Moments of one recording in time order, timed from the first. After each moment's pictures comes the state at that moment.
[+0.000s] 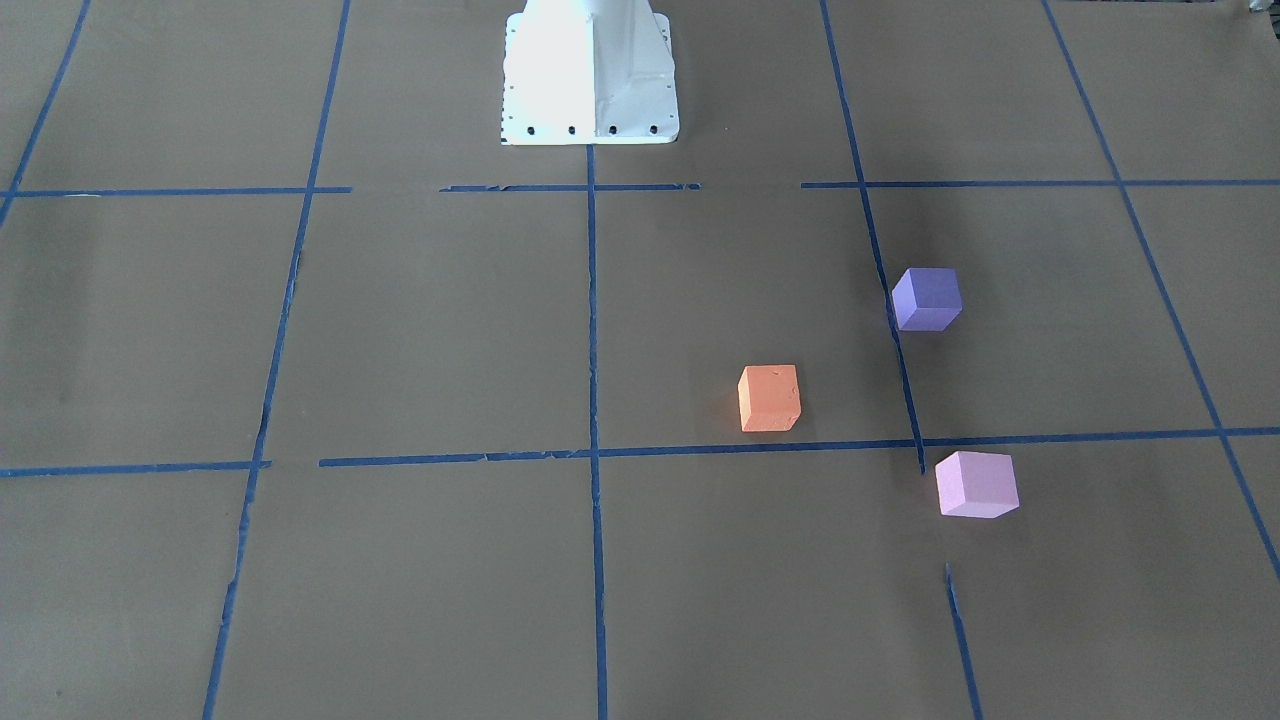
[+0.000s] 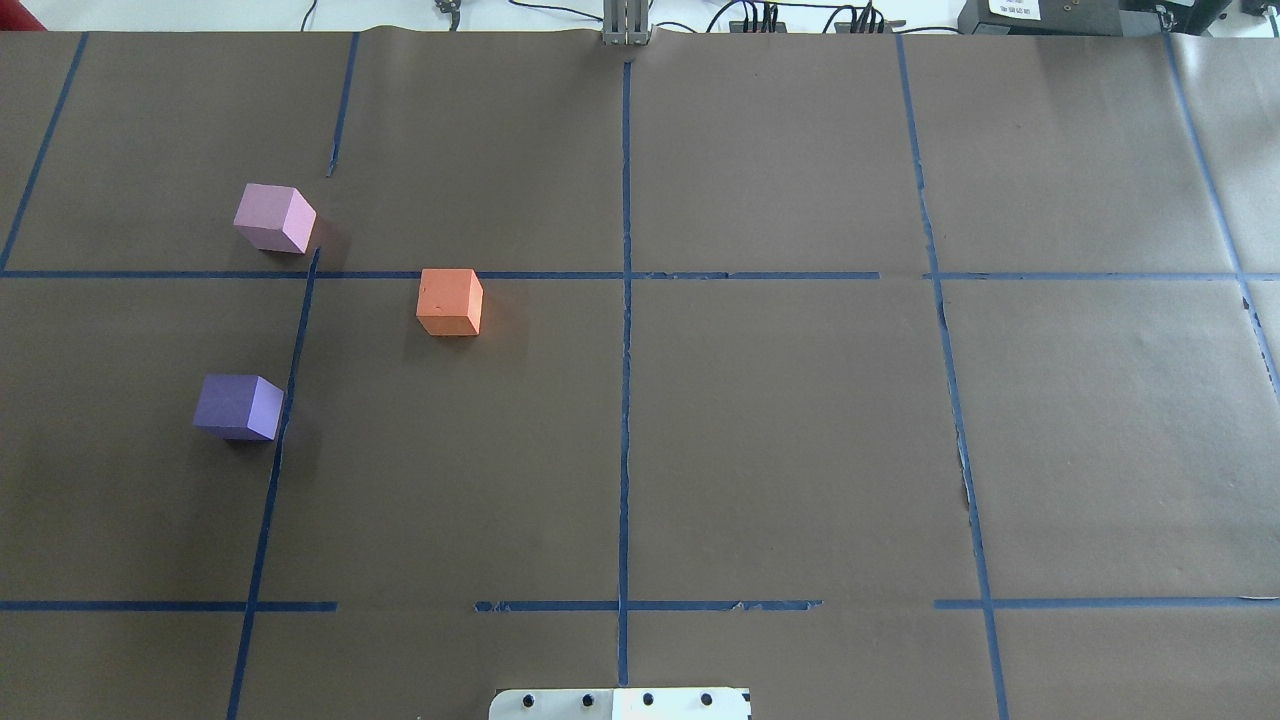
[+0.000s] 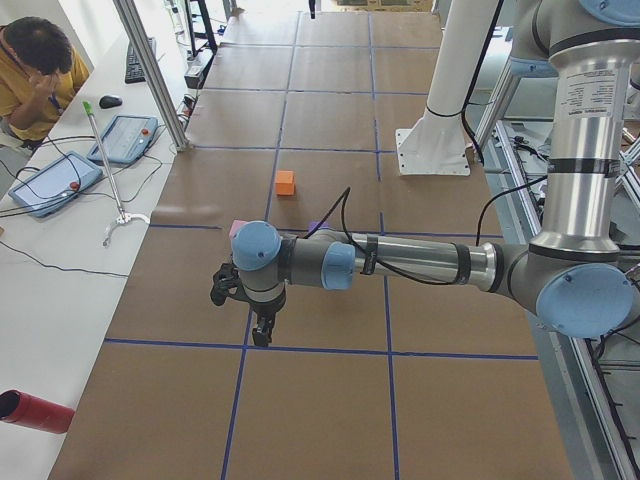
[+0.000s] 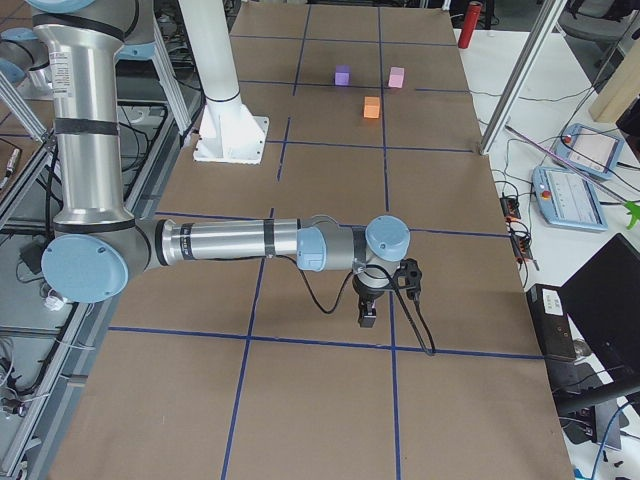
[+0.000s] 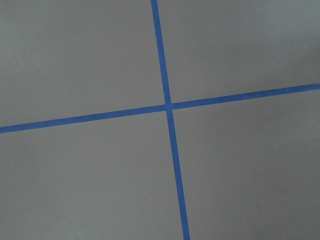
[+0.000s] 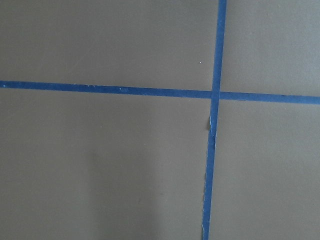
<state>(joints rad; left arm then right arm) -1.56 -1.57 -1.65 -1.57 -2.36 0.08 1.46 -1.56 1.64 -1.61 2.38 0.06</state>
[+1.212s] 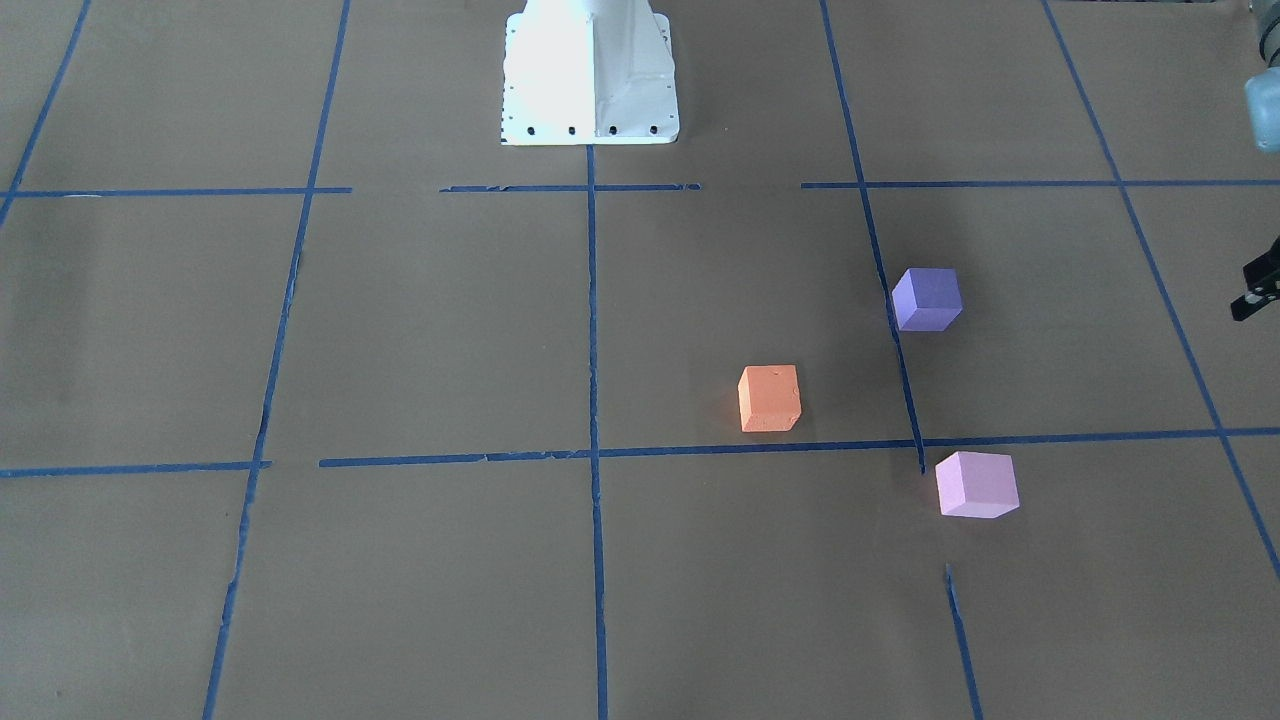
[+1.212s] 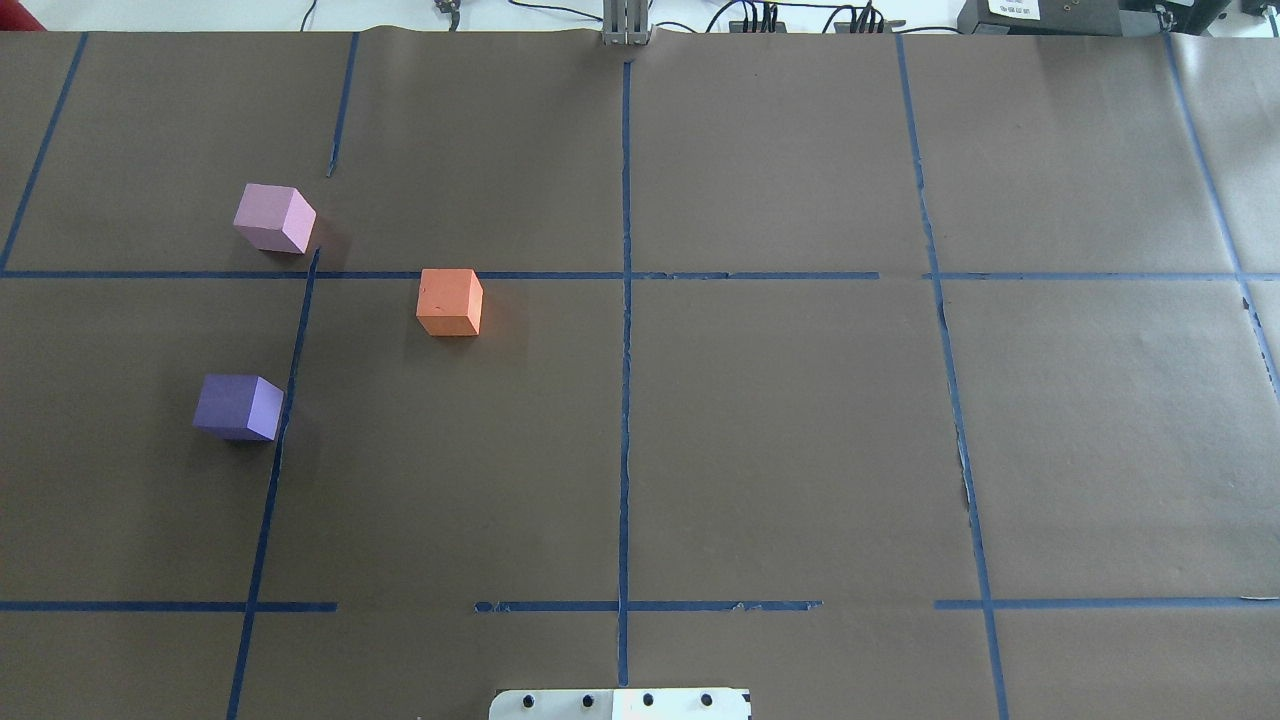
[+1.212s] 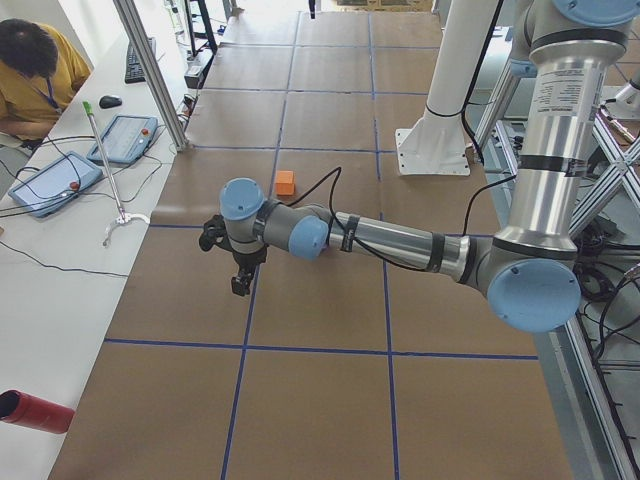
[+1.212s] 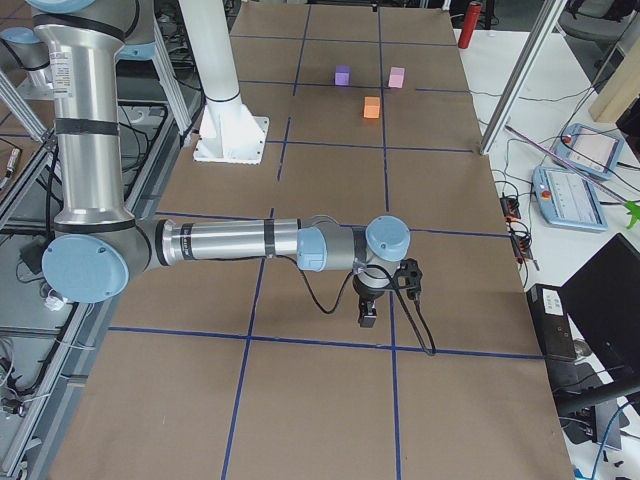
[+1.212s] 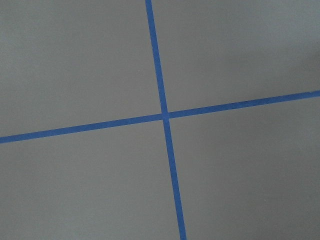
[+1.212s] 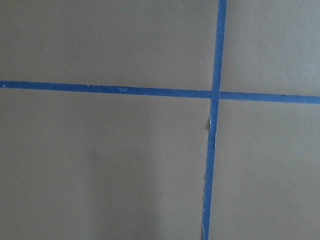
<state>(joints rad) -1.35 -1.72 -1.66 -1.74 -2.36 -0.16 1.46 -1.56 1.64 -1.61 2.38 0.06</state>
